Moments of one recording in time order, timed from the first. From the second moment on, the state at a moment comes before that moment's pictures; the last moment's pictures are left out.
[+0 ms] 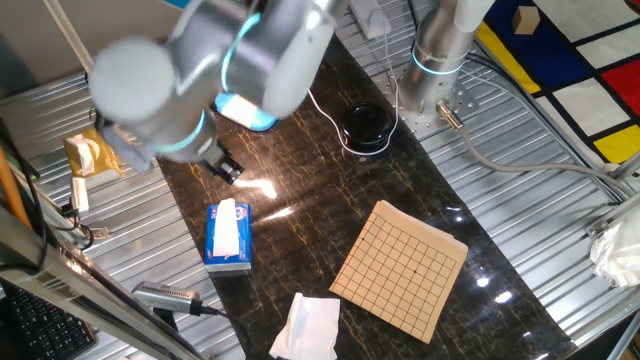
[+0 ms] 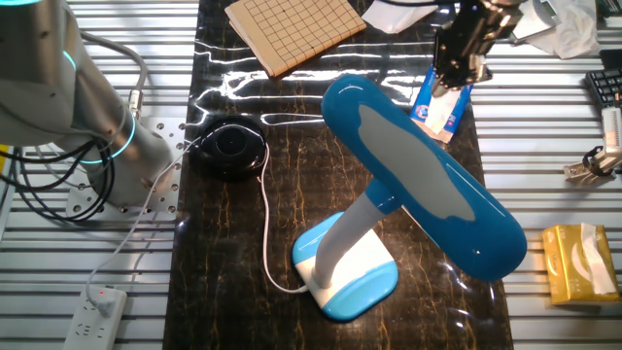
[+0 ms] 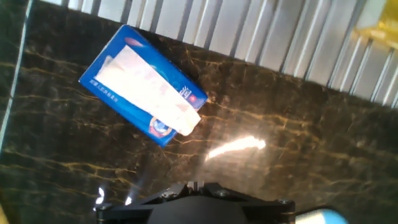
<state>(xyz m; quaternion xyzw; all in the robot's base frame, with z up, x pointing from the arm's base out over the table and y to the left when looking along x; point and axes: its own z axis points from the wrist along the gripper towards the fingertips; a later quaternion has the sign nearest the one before) 0.582 0.061 0.165 0.22 -0.96 0.11 0.12</state>
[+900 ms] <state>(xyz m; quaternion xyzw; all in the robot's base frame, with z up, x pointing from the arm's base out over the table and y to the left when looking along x) 0.589 -0.014 0.114 0.33 -0.92 0.15 0.16</state>
